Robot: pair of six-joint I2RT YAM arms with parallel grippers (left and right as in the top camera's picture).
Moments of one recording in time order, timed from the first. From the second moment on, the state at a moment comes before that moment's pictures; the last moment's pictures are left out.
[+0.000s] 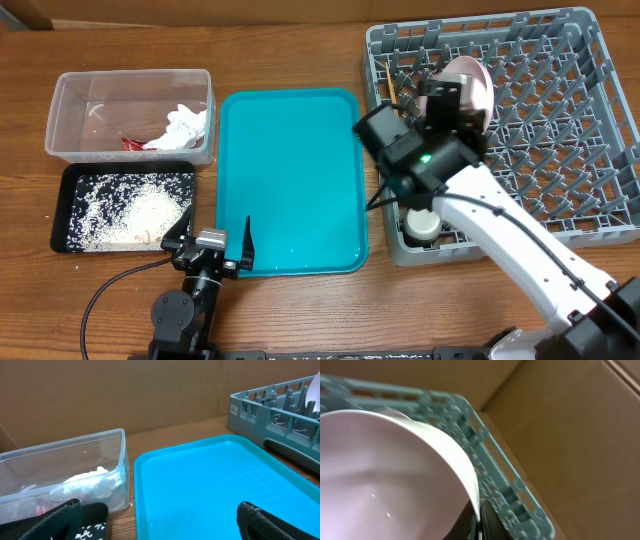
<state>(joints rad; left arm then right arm) -0.12 0.02 0.01 -0.08 0.01 0.14 0.60 1.59 1.39 -1.09 1.26 0.63</state>
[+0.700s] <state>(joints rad) -0.12 0.02 0.01 -0.08 0.01 0.14 0.42 1.60 1.29 -1.09 1.11 0.66</state>
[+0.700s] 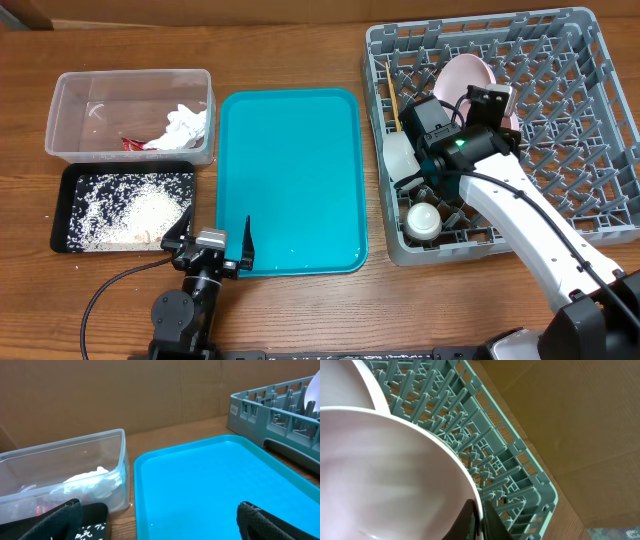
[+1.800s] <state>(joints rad) -0.12 0.02 0.01 -0.08 0.01 0.14 0.31 1.45 1.33 -1.16 0.72 0.51</state>
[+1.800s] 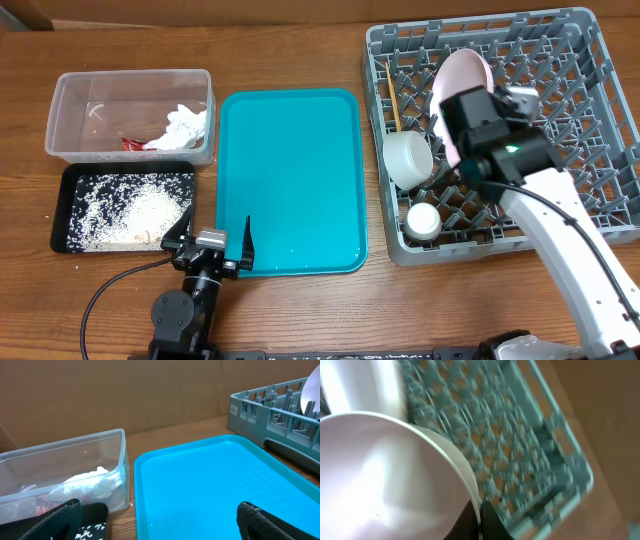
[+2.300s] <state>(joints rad) -0.12 0.02 0.01 -0.08 0.01 0.14 0.27 1.57 1.33 -1.12 0.62 0.57</state>
